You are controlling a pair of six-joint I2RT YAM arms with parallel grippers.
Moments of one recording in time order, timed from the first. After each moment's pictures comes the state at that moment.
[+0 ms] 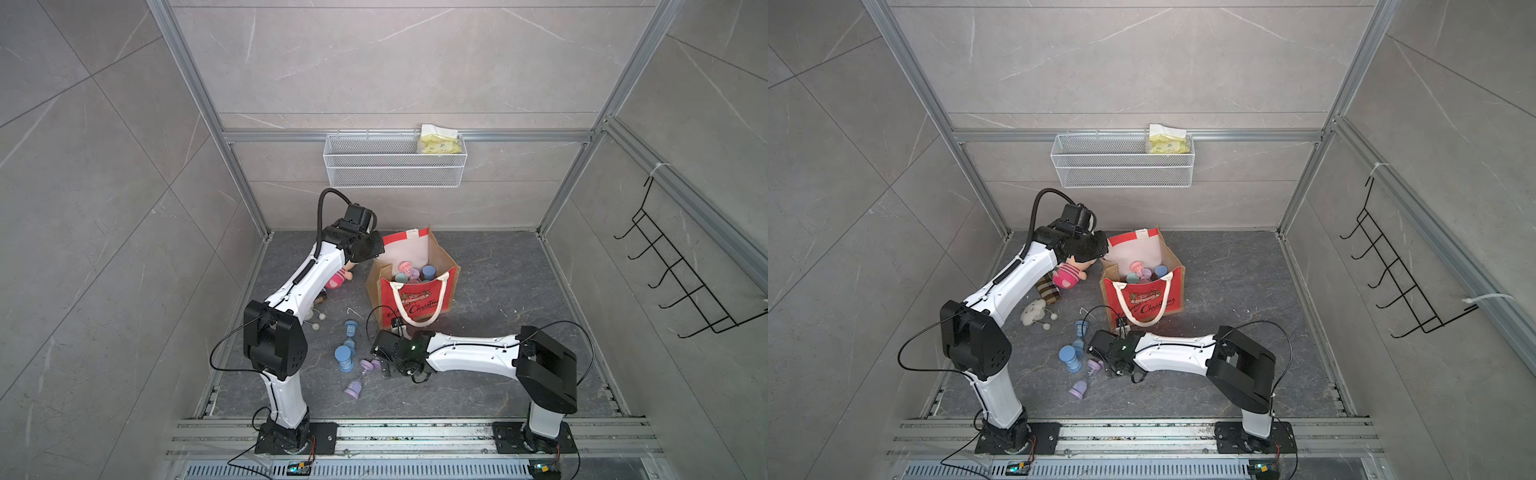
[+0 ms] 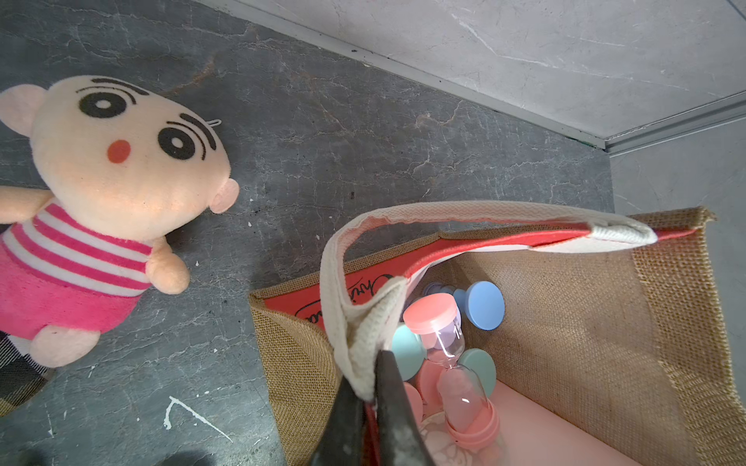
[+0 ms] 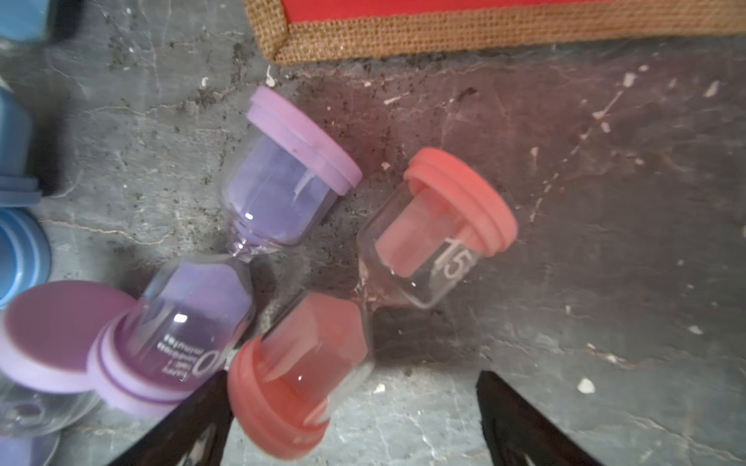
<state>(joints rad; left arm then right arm) -0.43 1.84 1.77 -0.76 0.08 -0.56 1.17 1.87 1.24 -0.70 0.29 0.87</state>
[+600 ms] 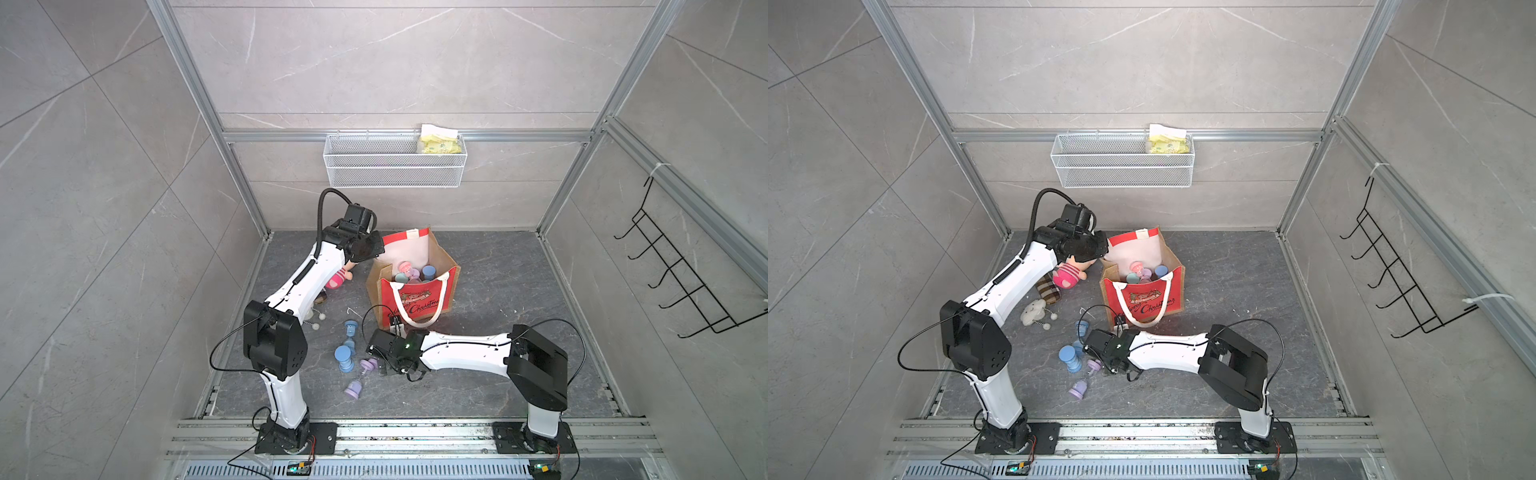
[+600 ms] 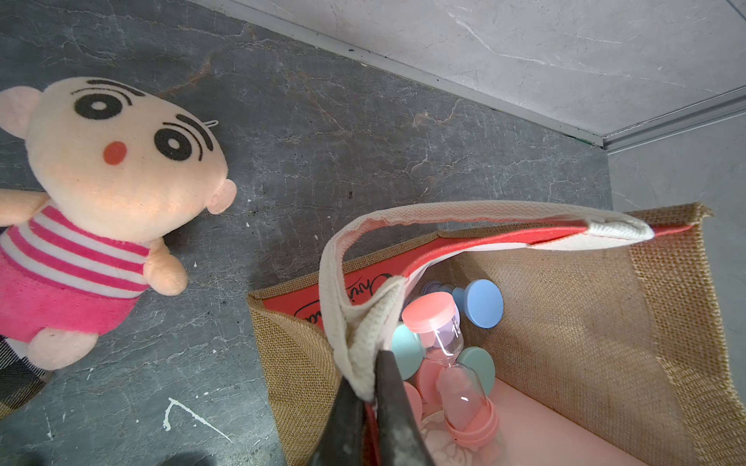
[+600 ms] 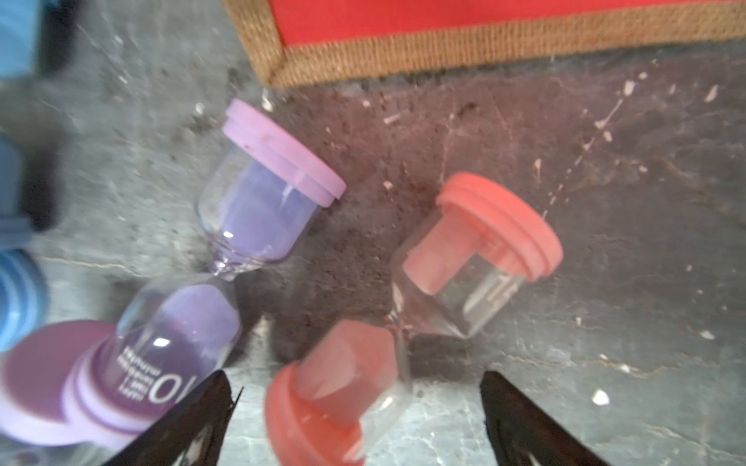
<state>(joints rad) -0.43 1.84 1.77 -0.76 0.09 -0.56 1.17 1.91 1.30 -0.71 0.32 0.91</state>
